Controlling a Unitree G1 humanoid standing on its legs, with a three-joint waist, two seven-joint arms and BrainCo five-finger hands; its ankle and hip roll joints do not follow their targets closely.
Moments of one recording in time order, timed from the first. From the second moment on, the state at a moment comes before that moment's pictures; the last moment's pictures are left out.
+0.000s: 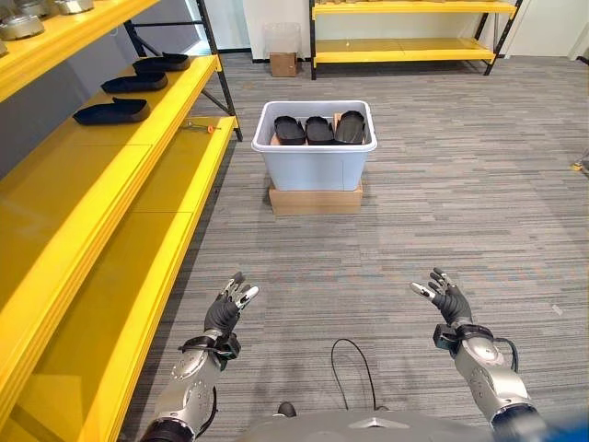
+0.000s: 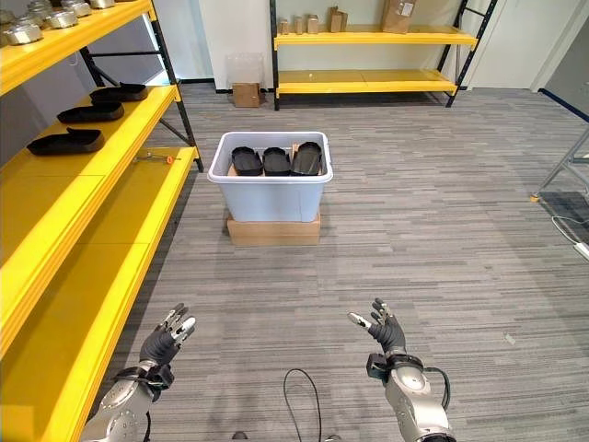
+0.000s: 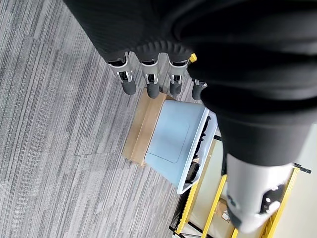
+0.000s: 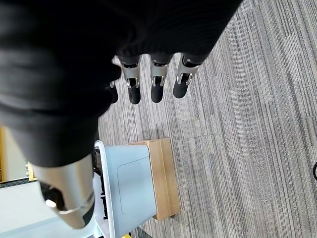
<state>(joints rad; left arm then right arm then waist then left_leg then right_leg) 0.14 0.32 -0.11 0.40 -0.69 -0.08 -0.11 0.08 -0.32 0.13 0.37 0.47 0.01 -0.12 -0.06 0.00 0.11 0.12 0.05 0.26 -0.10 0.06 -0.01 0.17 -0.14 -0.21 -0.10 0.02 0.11</state>
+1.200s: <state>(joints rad) 0.12 0.33 -0.10 0.45 -0.69 0.02 -0.23 0.04 -0.35 0.08 0.29 0.46 0.01 -0.09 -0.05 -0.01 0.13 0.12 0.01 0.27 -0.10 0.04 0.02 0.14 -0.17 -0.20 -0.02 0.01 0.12</state>
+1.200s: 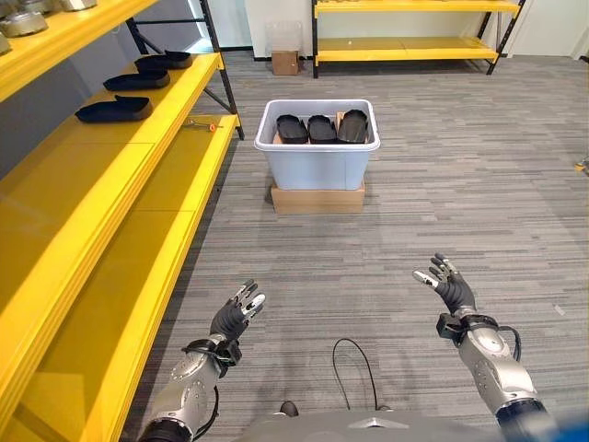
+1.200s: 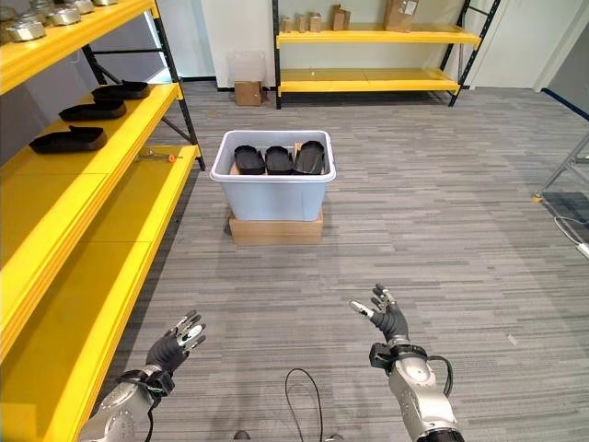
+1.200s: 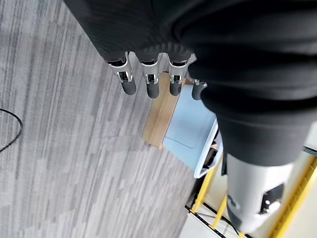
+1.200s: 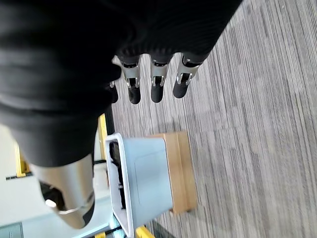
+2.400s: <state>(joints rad) 0.08 0.29 -0.14 0.45 -0.68 -0.01 -0.24 0.09 -0.37 -0.07 0.35 0.41 -0.09 -0.47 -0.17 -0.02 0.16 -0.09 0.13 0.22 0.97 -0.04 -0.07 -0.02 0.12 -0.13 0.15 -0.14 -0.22</state>
